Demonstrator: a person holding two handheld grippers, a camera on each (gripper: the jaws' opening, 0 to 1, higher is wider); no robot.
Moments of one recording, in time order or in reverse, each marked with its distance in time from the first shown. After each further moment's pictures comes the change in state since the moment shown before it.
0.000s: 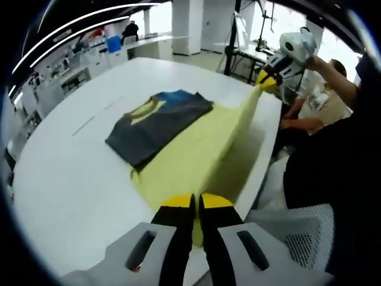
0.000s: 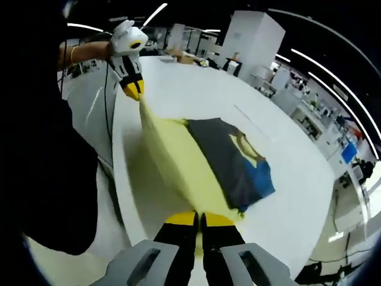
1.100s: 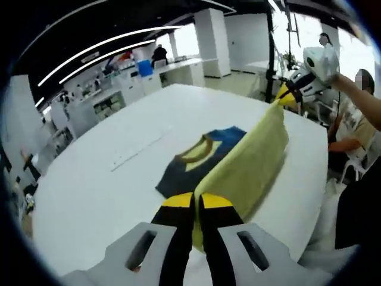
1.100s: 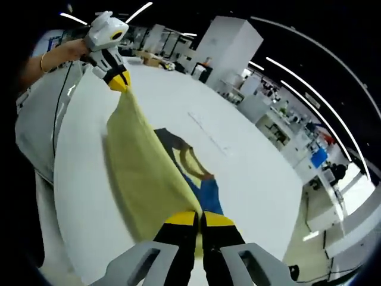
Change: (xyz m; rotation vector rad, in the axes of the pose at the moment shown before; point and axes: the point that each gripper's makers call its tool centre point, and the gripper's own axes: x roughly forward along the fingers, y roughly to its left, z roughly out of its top) left arm 0.026 0.100 0.089 0.019 -0.150 0.258; right arm 0.035 -0.117 0.043 -0.006 -0.034 -0.242
